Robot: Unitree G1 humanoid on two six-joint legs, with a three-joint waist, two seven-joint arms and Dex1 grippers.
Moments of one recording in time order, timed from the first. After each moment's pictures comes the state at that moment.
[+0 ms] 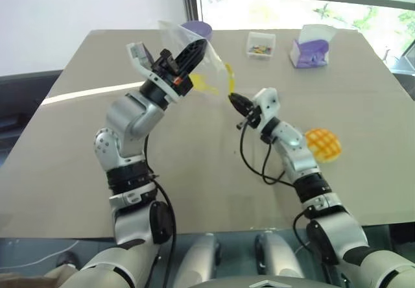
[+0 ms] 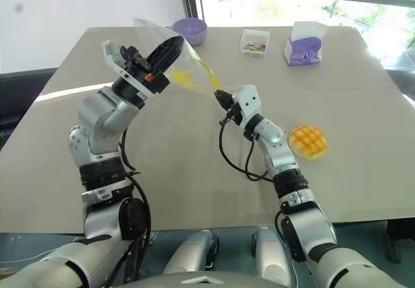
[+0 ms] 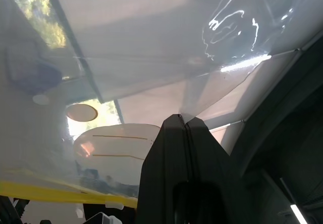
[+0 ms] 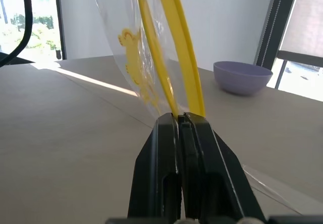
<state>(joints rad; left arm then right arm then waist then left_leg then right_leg) -0.75 0.18 0.48 0.05 -1.95 0.93 0.37 -0.69 -0.06 0.10 0.53 0.12 -0.22 0.56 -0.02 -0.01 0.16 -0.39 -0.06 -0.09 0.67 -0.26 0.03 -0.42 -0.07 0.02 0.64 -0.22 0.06</state>
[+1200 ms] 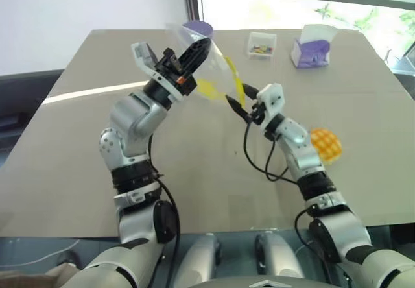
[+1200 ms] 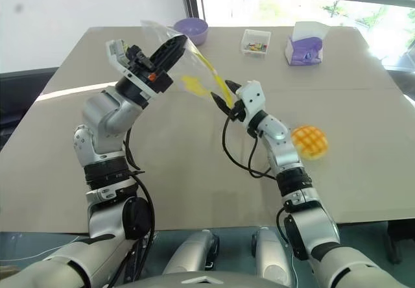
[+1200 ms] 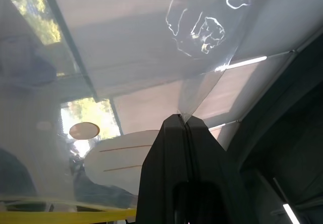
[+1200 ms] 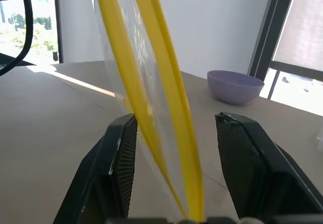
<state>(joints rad) -0.76 0.15 0.49 0.05 -1.95 0.93 0.38 -0.66 -0.08 0.10 0.48 0.12 -0.22 0.56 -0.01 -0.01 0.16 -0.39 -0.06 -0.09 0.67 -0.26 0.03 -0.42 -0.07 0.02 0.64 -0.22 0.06</state>
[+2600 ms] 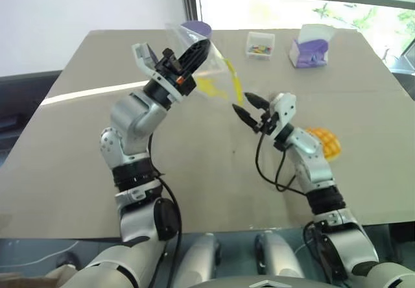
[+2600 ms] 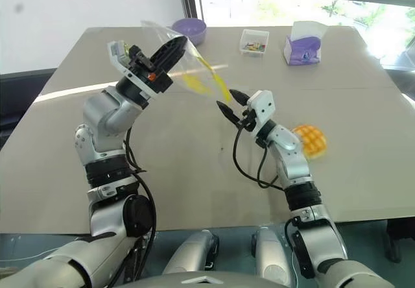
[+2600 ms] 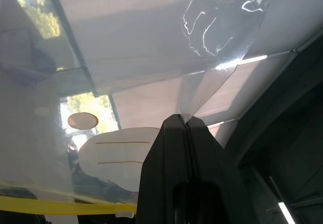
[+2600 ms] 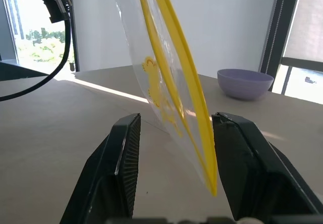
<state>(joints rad) -0.78 0.14 0.52 0.10 -1.95 0.98 0.40 -0.58 -0.10 0.08 0.33 0.19 -0.15 0.65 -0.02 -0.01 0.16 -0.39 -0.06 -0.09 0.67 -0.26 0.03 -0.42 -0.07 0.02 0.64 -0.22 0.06</state>
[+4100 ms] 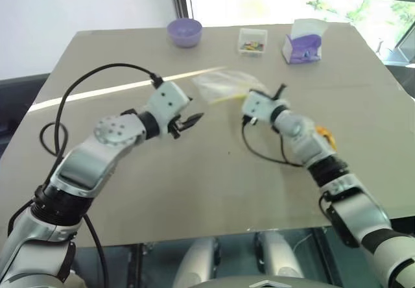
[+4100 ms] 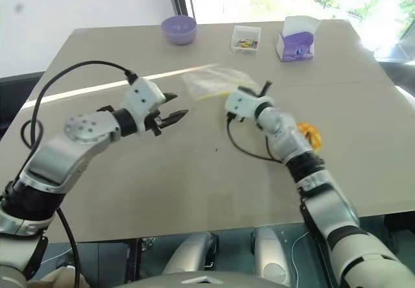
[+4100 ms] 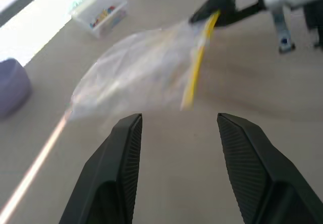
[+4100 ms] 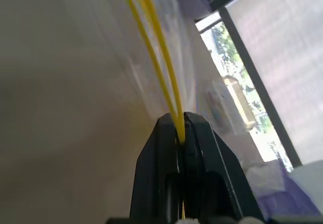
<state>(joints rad) -0.50 0.89 -0.26 -0.33 -0.32 0.45 -0.48 -0.80 -0.21 0.38 0.55 -0.55 -0.02 0.24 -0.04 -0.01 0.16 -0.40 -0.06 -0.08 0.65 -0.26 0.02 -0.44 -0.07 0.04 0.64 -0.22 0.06</state>
